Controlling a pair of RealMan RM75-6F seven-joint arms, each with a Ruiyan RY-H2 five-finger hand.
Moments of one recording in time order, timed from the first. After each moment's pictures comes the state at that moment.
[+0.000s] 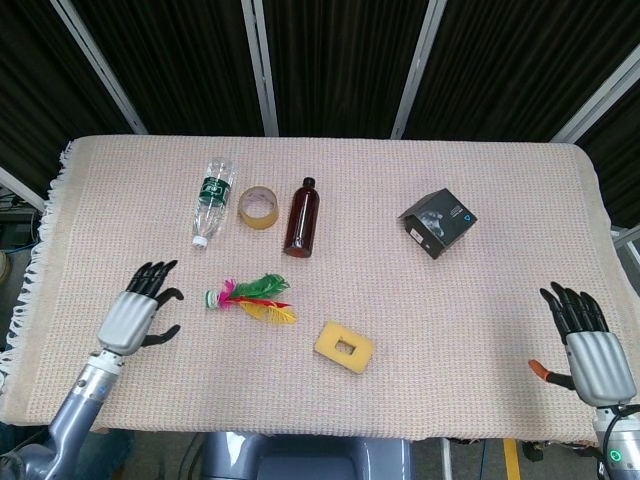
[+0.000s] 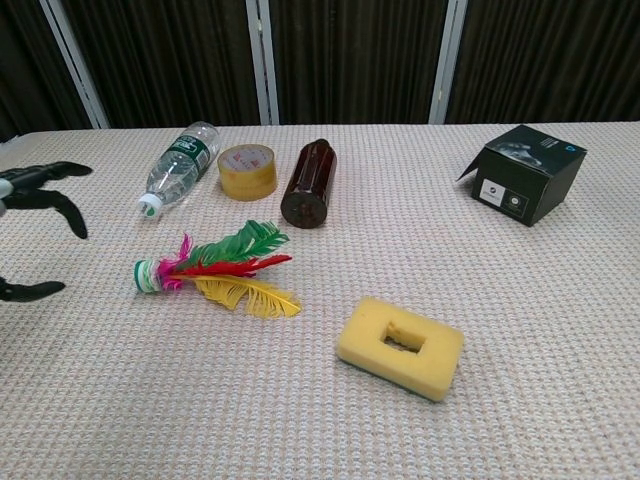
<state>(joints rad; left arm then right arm) -0.35 -1.51 -0.06 -1.31 1.60 1.25 0.01 0.09 -1.09 0.04 -1.59 -1.57 1.47 0.04</state>
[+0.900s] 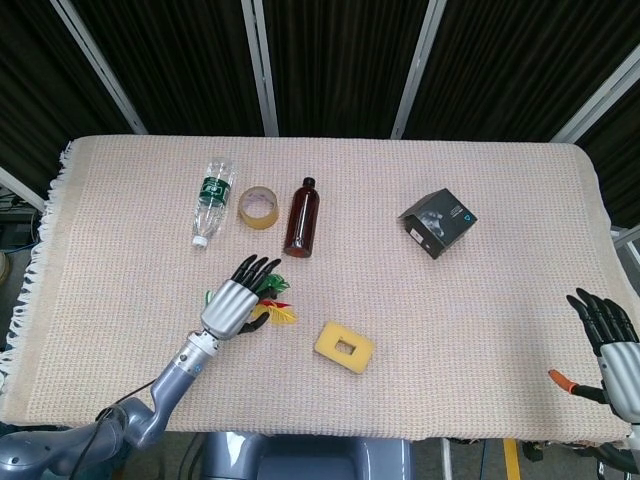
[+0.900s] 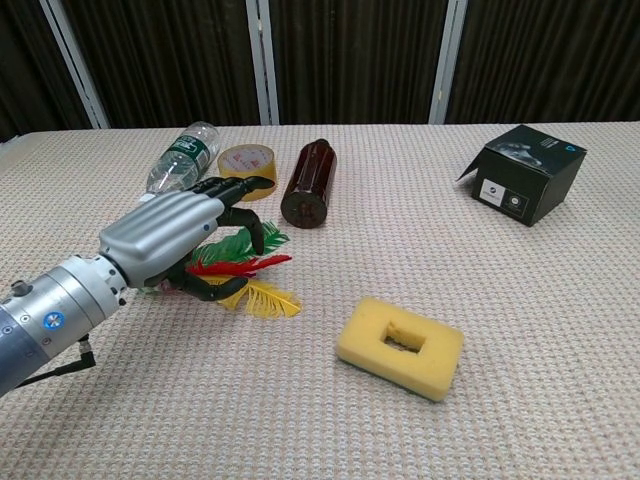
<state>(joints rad) -0.61 -1.92 -0.10 -0.95 1.65 1.19 0.01 0.05 -1.01 0.00 -1.53 -1.64 1.56 0.30</state>
